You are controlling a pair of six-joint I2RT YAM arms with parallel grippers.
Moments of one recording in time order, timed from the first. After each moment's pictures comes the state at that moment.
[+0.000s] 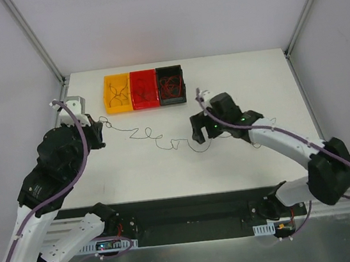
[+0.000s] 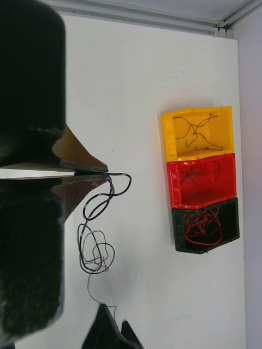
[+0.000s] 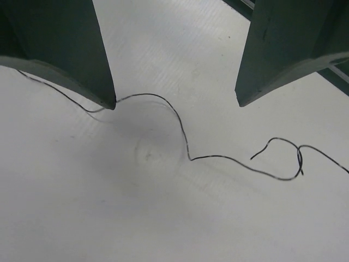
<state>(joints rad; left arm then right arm) -0.58 0.71 1.22 -0.80 -0.38 -0.19 0.59 1.31 0.94 -0.38 -0.10 0.24</state>
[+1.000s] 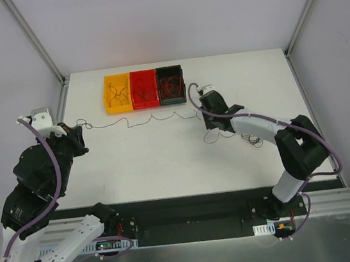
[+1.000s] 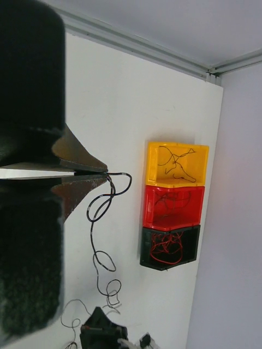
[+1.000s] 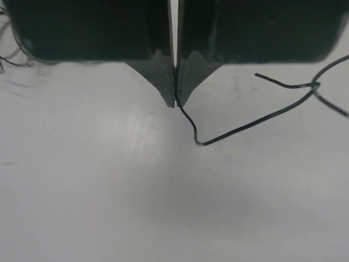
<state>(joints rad) -0.58 0.60 1.28 -0.84 -0.53 -0.23 0.66 1.66 1.04 -0.24 0.27 0.22</state>
